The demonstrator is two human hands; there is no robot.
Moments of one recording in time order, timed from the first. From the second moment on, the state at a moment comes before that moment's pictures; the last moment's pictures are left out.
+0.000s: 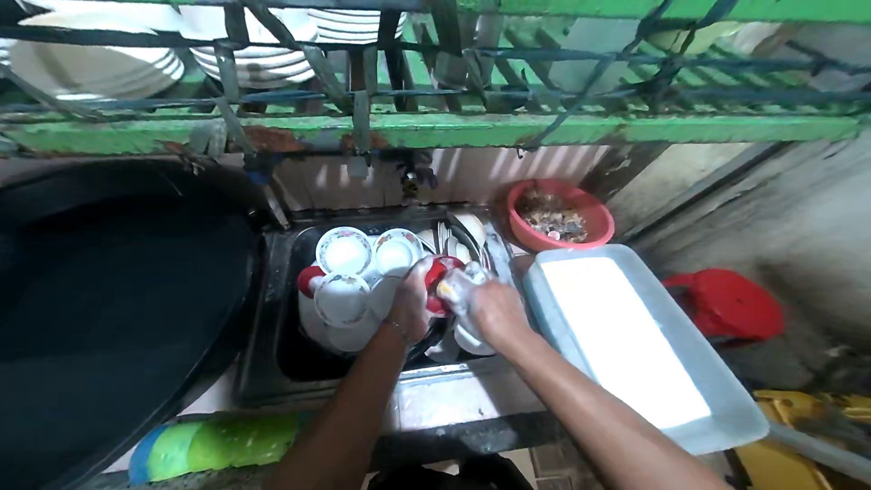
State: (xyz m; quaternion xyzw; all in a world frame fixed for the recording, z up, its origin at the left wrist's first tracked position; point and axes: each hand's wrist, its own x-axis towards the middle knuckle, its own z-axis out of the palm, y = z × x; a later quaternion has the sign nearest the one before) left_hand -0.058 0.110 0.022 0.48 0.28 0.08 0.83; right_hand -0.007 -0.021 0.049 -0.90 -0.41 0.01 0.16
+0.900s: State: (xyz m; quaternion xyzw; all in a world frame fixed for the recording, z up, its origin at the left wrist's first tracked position) left_hand -0.061 0.160 -0.082 0.84 0.32 0.13 0.41; right_hand 0.053 -0.165 0.037 -0.87 -0.01 0.07 0.49
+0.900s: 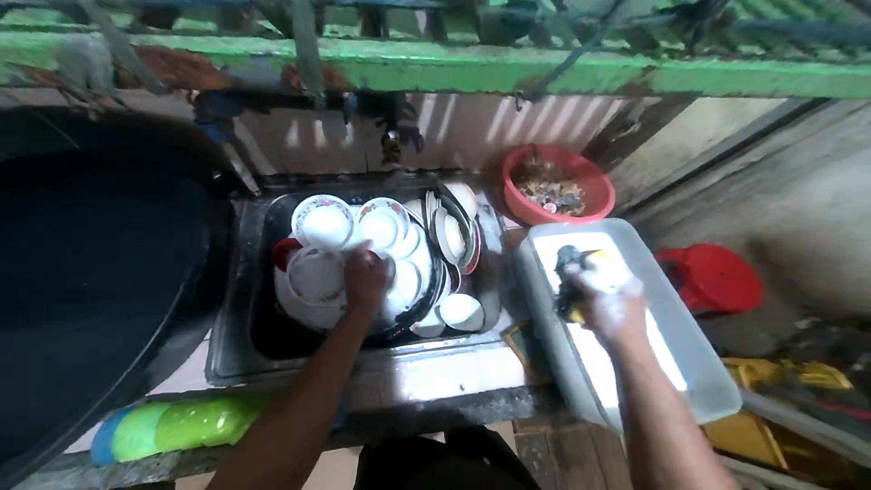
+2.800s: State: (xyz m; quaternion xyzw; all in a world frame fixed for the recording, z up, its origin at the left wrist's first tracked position) left_hand -0.017 0.040 -0.040 0.64 0.39 0.28 0.60; right_hand -0.005 -0.019 0.038 -0.94 -0.24 0.00 0.22
